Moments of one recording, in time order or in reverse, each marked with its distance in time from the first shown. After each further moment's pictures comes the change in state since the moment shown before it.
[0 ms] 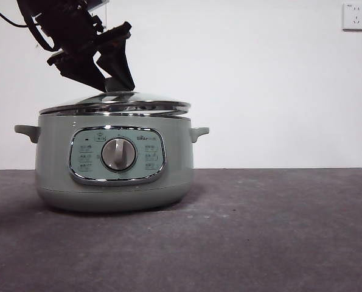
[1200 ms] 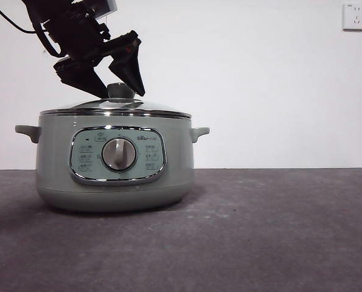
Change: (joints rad) left arm -0.015 0.026 0.029 -0.040 -0.017 0.013; right arm 0.000 -0.069 -0.035 0.000 0.079 0.026
